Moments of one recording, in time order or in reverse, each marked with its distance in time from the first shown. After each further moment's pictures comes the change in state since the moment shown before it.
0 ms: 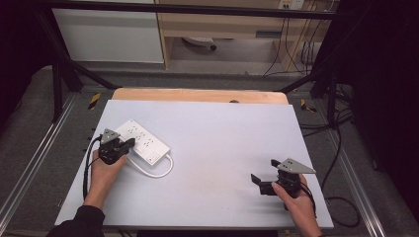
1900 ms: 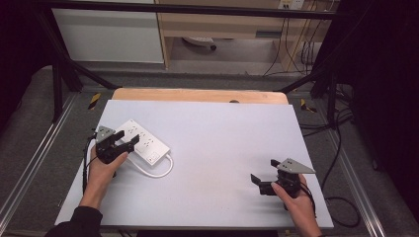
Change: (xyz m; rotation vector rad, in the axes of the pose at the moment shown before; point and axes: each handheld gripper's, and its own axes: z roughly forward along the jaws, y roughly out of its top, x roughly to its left) left arm -0.001 0.011 -0.009 -0.130 0.032 -0.060; right arm 0.000 0.000 0.001 0.002 0.002 -0.002
